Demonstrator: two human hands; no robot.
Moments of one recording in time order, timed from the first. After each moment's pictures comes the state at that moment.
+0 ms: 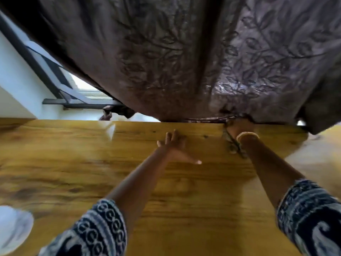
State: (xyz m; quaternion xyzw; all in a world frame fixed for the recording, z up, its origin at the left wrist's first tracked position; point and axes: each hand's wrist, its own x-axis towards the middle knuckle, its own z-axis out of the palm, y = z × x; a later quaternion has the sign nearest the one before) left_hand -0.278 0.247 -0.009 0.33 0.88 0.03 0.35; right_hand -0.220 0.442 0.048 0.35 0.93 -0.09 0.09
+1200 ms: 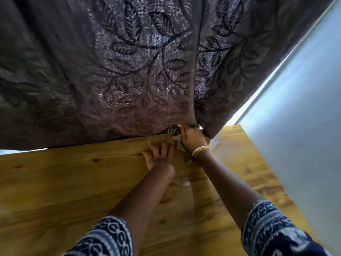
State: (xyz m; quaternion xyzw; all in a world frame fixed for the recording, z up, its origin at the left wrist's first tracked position) left_hand -0.139 0.536 -0.028 0.38 0.88 -0.12 0.27; right_hand -0.116 0.682 -0.037 0.27 0.95 -0.09 -0.13
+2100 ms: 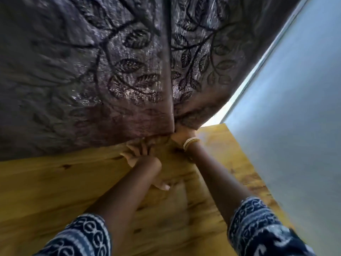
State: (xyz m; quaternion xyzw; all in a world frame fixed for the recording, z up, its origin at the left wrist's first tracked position) left_hand -0.144 0.557 -0.022 0.33 0.86 -0.21 0.32; right_hand -0.116 0.720 -0.041 0.27 0.95 -0.14 0.00
